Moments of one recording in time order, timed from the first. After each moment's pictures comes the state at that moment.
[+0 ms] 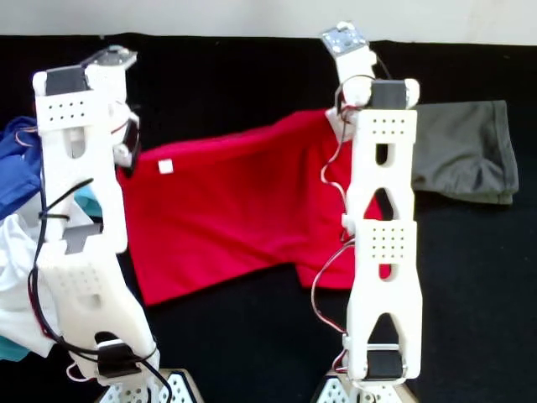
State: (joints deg) left arm -17.6 28.6 -36.1 100.7 -12.9; right arm -5.0 62.8 -93.7 100.4 24.9
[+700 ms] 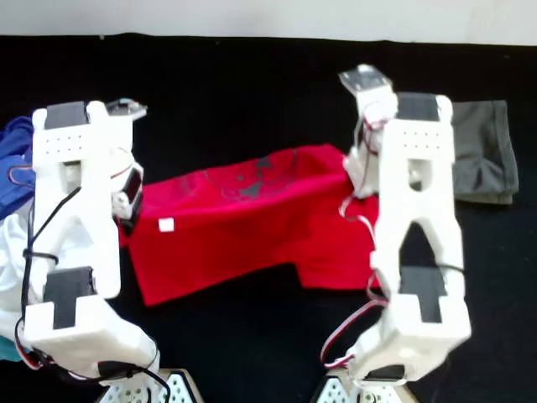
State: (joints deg) left arm -16.9 4.9 1.2 100.6 -17.4; right arm -1.7 5.6 -10.0 95.9 22.4
